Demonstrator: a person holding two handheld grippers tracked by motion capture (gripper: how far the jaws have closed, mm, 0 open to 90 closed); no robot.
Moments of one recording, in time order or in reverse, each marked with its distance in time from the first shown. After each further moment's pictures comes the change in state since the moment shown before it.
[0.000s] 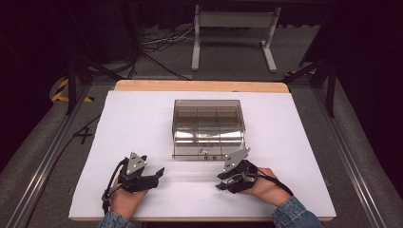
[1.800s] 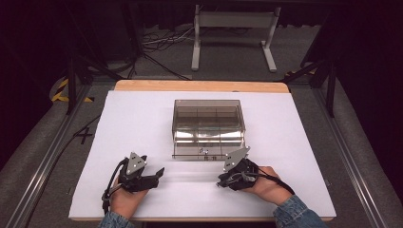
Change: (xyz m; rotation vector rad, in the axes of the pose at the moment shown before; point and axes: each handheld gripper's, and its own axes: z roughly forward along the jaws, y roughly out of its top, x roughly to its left) left arm 0.000 0.000 0.000 0.001 0.001 -0.002; right arm 0.002 0.007 -0.009 0.027 -0.027 -0.006
